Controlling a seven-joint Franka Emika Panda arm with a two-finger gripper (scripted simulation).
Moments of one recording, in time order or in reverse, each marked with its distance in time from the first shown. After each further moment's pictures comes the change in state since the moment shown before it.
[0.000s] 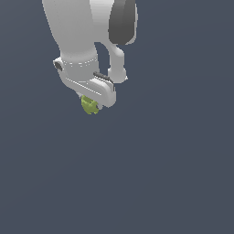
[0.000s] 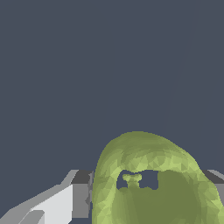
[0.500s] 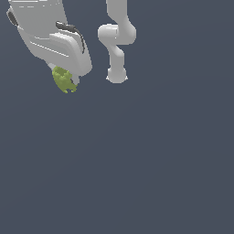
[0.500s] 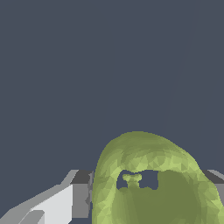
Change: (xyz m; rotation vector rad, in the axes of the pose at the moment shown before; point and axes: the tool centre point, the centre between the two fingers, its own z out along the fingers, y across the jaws) arm 0.029 0.048 -0.100 -0.001 0.001 0.000
